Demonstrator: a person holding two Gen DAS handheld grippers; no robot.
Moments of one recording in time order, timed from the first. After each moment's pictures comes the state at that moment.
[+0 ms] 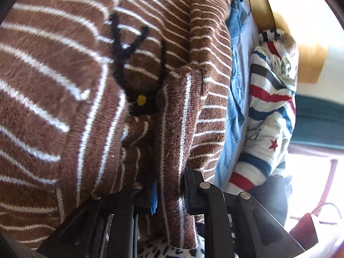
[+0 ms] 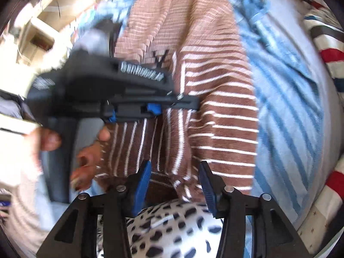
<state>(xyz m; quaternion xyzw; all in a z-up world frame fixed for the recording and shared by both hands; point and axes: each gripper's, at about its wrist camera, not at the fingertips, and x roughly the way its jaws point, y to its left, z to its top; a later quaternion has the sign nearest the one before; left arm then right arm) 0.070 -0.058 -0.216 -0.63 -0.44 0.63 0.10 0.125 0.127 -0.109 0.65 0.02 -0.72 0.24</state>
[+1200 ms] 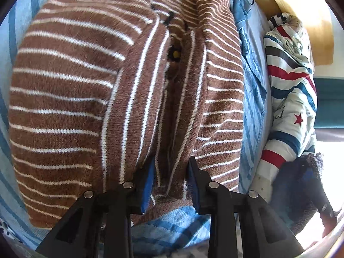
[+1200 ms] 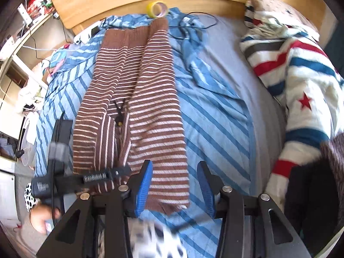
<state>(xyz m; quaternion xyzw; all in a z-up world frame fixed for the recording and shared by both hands) 0.139 -0.049 -0.197 -0.66 -0.34 0.67 0.06 0.122 0.147 -0.030 0.59 0.04 -0.80 0.12</state>
